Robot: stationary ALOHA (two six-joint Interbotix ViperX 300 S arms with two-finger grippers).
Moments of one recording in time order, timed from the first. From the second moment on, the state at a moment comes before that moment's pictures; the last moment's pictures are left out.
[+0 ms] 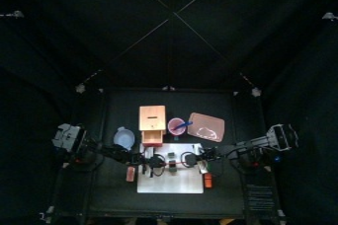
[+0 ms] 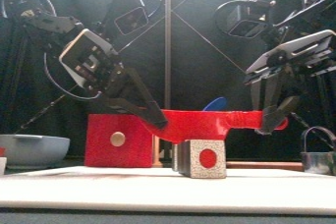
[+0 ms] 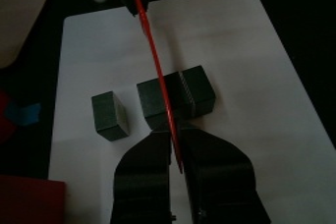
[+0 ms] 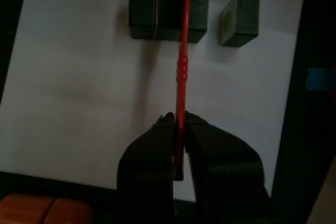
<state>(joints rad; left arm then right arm) -0.20 0.12 0.77 -0.42 -0.37 0.43 0.10 -0.18 0.88 0.03 0.17 -0.15</state>
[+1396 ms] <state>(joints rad) -0.22 0.22 0.73 -0.44 -0.31 0.43 0.15 -0.08 0.85 0.11 0.14 -0.15</state>
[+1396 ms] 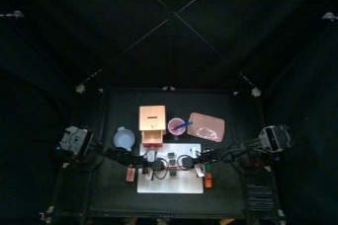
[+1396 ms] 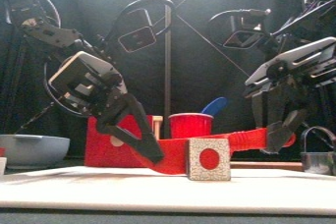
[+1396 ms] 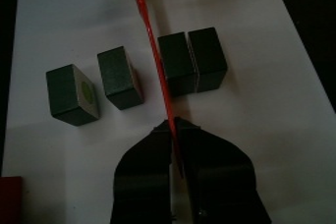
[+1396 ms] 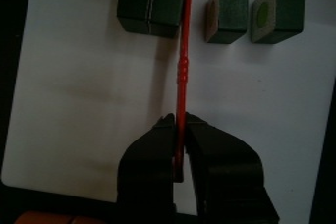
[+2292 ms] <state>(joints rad) -0.25 0.08 0.72 -0.37 -0.28 0.43 0.22 -0.22 0.82 0.17 0.26 -0.15</state>
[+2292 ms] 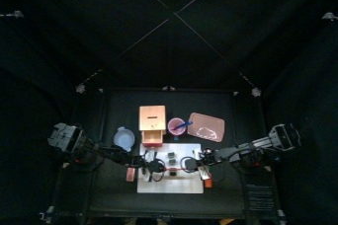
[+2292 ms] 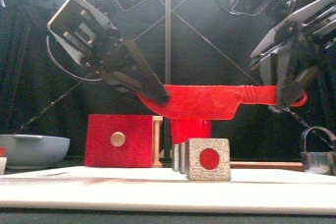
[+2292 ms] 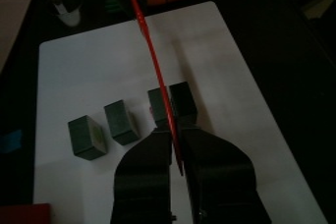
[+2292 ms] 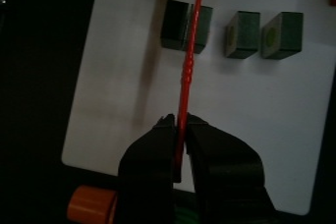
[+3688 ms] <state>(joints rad) -0.24 0.18 0.71 -0.35 -0.28 0.43 0.23 -0.08 0.81 0.18 0.24 -0.15</state>
